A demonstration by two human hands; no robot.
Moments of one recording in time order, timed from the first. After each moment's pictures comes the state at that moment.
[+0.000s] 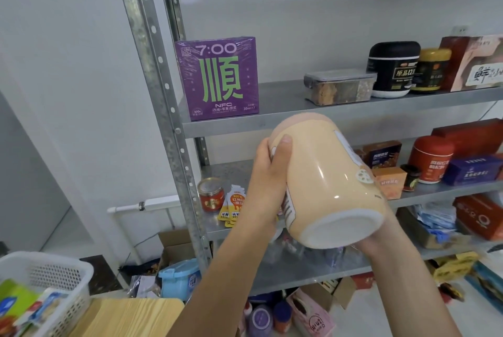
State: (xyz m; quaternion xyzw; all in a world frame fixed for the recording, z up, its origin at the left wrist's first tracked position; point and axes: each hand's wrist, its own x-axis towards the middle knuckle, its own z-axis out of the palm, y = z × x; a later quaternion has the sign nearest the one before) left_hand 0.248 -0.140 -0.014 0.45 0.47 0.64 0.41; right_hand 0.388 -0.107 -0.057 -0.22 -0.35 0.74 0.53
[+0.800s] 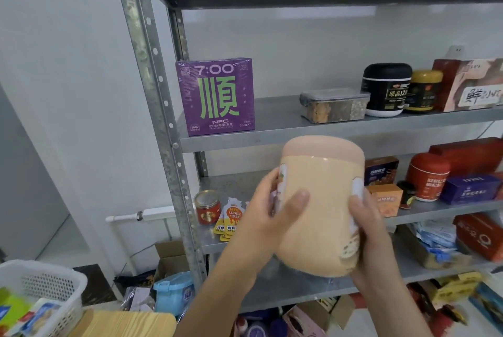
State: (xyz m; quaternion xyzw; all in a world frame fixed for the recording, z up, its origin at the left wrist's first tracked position) left_hand 0.250 -0.167 -0.025 0.55 0.45 0.56 0.43; right_hand 0.399 -0.112 -0.059 -0.18 -0.48 0.63 0.58
